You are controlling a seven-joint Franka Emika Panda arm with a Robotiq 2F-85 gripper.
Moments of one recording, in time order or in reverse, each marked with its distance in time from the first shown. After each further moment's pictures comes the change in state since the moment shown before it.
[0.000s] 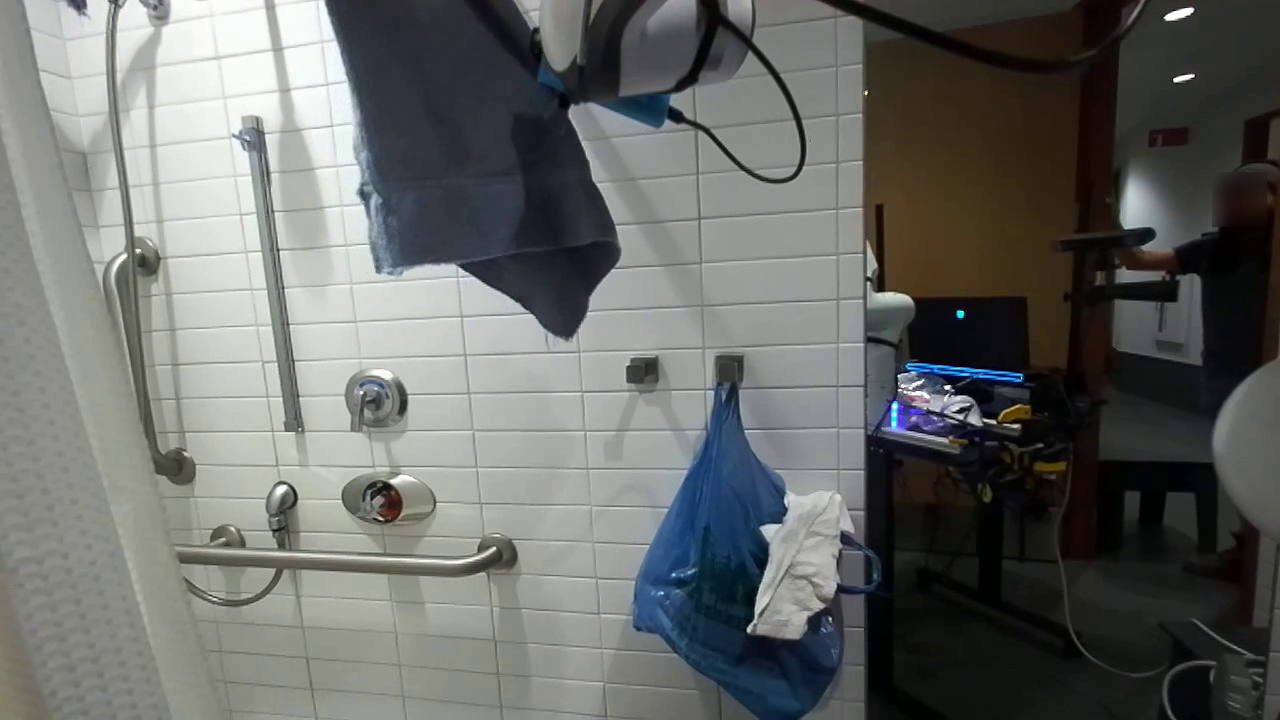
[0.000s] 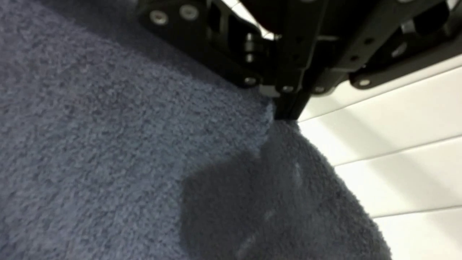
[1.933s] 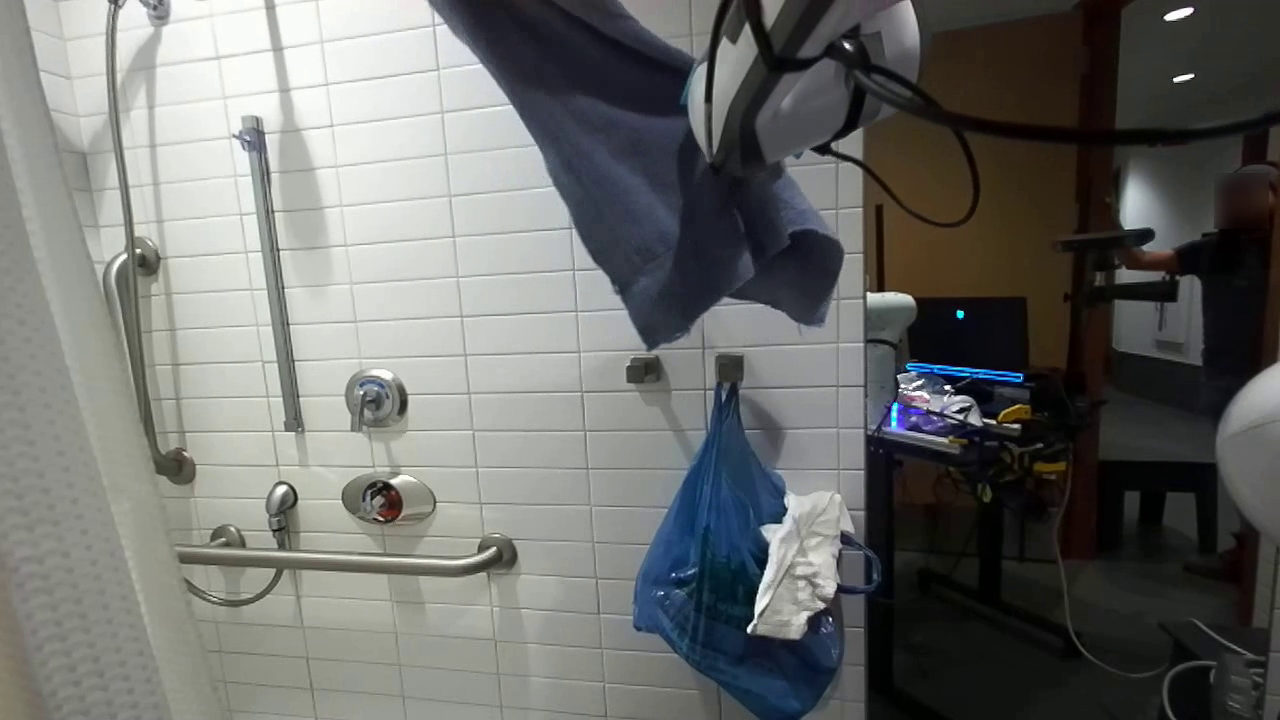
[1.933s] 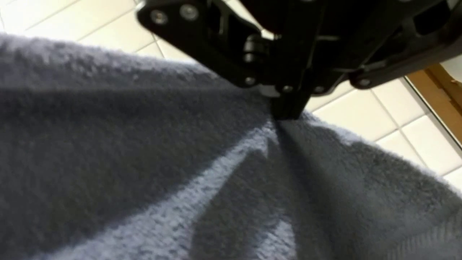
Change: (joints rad) arm 0.092 -0.445 -0.357 -0.494 0.140 0.113 0.289
